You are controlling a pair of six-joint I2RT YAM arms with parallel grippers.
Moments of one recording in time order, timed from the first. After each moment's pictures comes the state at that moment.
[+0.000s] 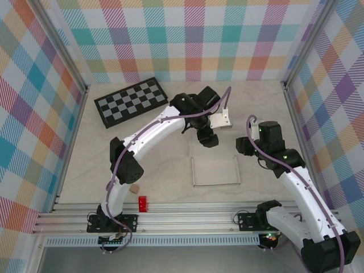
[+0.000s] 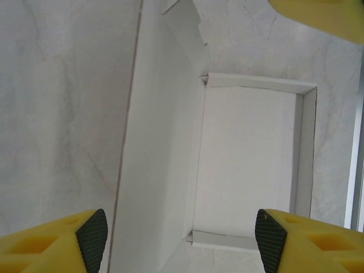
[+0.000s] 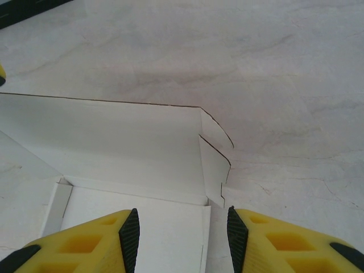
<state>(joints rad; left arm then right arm) -0.85 2.13 2.28 -1.25 0.22 0.53 0.28 0.88 0.86 -0.73 -0.05 0.17</state>
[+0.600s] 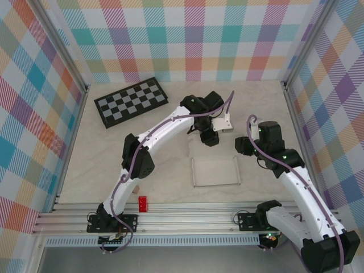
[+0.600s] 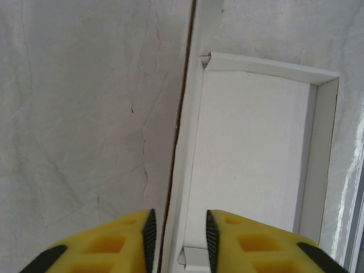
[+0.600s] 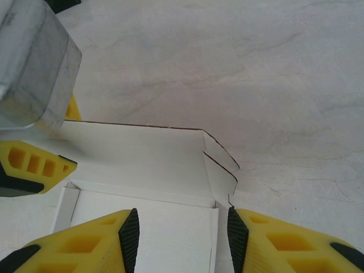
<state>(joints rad) -0.84 2.30 2.37 -1.31 0.27 0.50 0.28 0.89 0.85 -0.71 -0.07 0.19</state>
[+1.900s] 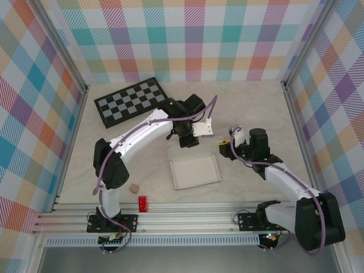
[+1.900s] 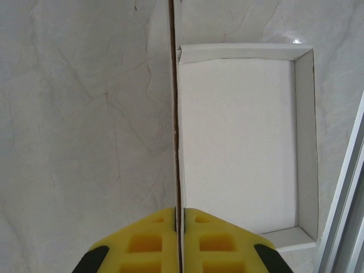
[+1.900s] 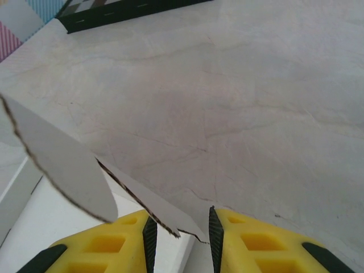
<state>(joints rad) -0.81 1.93 1.93 -1.28 0.14 0.58 0.25 1.12 0.50 0.03 -0.55 0.01</state>
